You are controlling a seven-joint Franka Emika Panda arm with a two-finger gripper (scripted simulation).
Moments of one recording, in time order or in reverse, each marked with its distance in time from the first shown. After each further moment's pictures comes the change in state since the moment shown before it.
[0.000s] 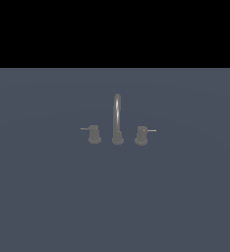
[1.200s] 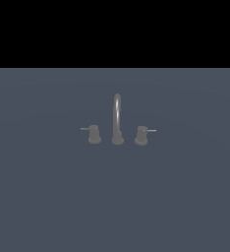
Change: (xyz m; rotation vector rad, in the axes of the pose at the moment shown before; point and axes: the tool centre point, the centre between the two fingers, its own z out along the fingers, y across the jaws) arm 0.028 -0.001 0.002 0.001 0.024 0.067
